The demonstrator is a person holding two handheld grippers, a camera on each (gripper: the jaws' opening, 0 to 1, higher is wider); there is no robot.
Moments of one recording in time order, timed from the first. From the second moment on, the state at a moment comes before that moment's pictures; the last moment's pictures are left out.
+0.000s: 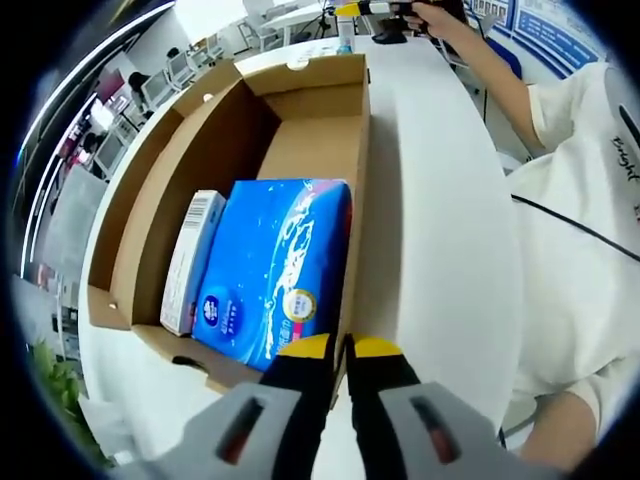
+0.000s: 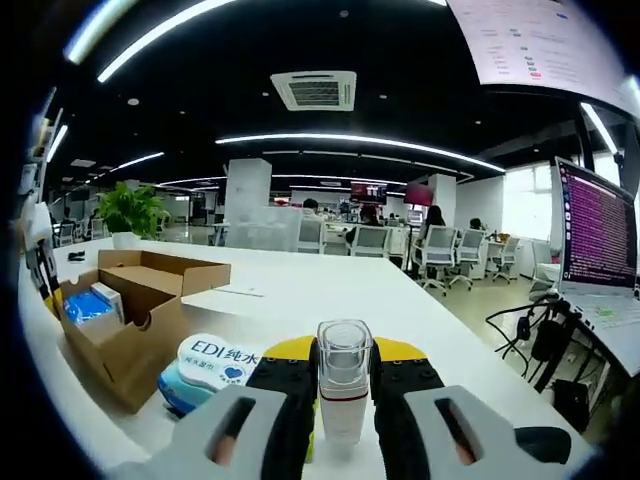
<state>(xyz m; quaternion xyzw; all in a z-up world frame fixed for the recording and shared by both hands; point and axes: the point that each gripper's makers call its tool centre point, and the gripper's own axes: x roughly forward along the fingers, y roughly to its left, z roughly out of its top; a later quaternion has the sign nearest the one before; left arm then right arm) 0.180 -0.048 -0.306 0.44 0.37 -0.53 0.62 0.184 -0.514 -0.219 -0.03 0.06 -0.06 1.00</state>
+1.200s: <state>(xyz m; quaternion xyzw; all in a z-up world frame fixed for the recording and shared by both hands) 0.181 -0.047 -0.306 0.44 0.37 -0.53 0.63 0.190 -0.523 -0.232 -0.06 0.08 -0.09 0.99</state>
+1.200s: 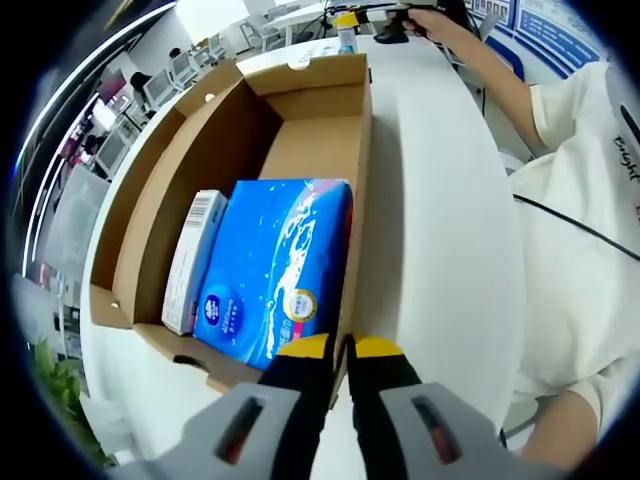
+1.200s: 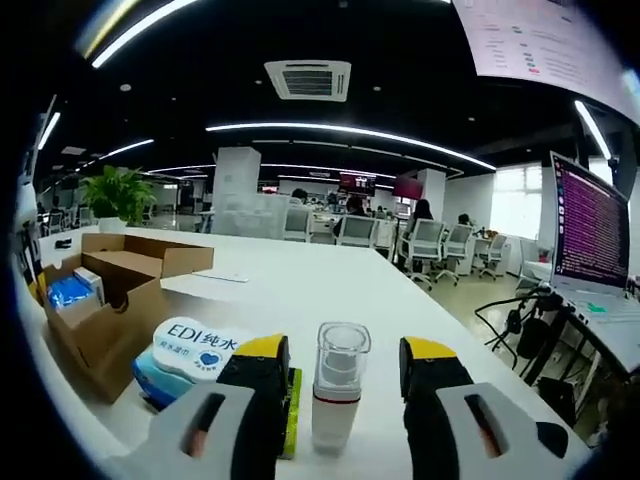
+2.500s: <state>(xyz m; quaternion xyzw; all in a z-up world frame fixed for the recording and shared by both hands) 0.181 -0.048 -0.305 0.44 0.37 -0.53 0.63 0.177 -0.453 -0.159 -0.09 -0.02 0.02 1.00</state>
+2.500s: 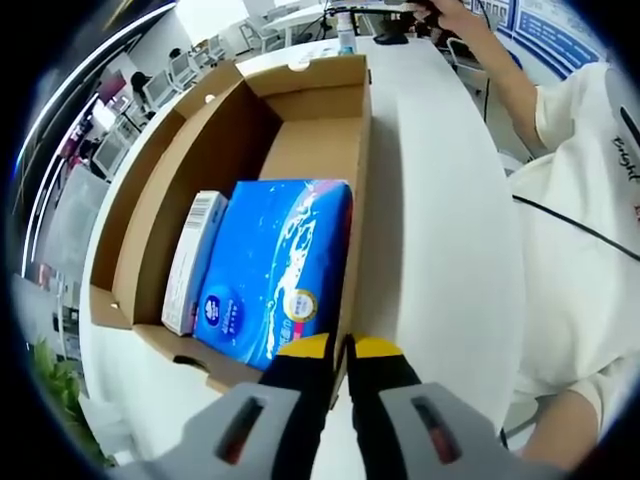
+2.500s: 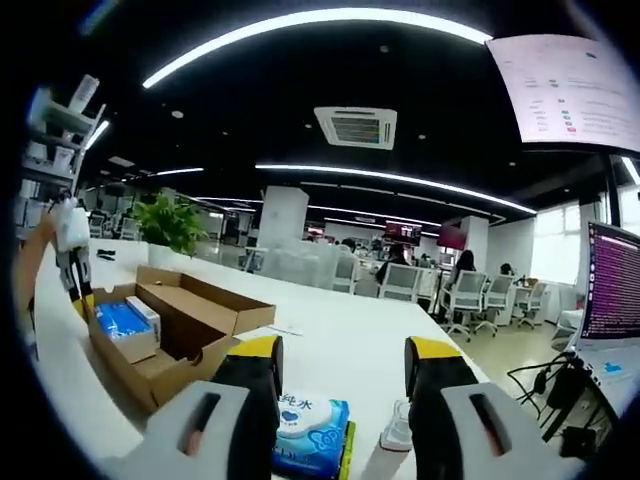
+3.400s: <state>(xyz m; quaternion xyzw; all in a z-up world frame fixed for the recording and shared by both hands) 0.180 -0.048 -0.305 0.44 0.36 -0.54 0.62 0.211 -0.324 -0.174 -0.08 -0.01 0.19 0.98</state>
